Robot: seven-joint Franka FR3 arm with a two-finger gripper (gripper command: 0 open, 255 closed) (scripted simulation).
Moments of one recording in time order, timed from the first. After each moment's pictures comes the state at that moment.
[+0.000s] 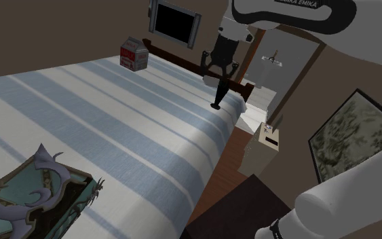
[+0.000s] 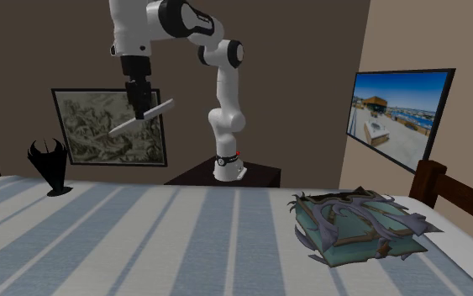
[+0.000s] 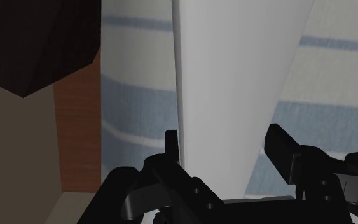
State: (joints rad) arm -0.40 -0.08 0.43 -1.72 0.05 1.65 1.01
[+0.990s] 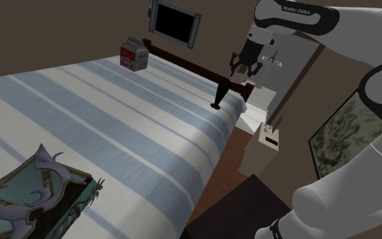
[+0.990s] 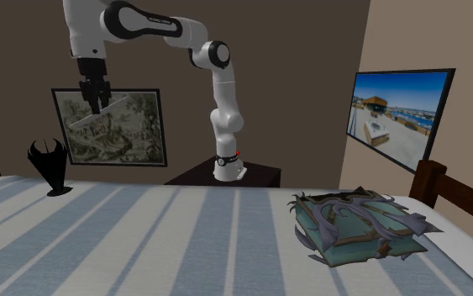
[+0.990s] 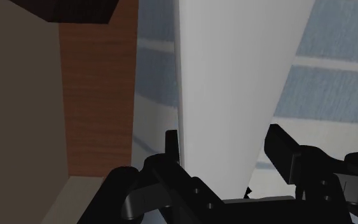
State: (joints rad) arm -0.56 0.05 0.27 -1.57 0.01 1.62 0.69
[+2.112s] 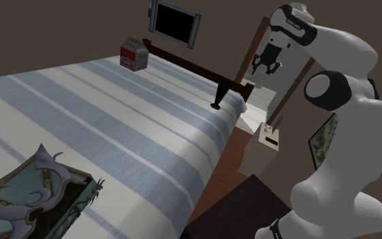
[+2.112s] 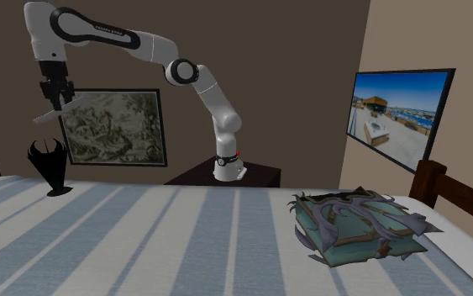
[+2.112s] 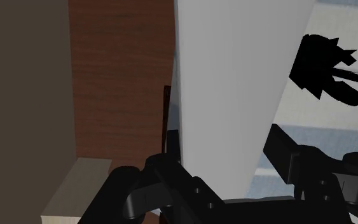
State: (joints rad) arm -0.70 0.52 0.15 -0.90 -0.05 1.41 0.41
